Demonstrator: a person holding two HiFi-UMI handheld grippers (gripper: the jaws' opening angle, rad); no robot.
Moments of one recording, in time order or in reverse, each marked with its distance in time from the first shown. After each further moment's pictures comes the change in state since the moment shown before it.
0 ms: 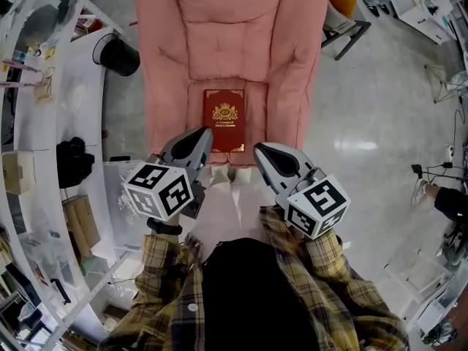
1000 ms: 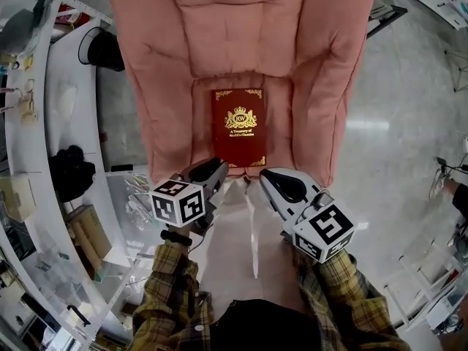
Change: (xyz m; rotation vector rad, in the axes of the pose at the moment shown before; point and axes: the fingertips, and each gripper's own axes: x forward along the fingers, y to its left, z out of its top) left arm 0.088 0.148 -0.168 -0.186 0.359 -0.028; right arm 0.108 -0.052 -0.103 0.076 0.159 0.024
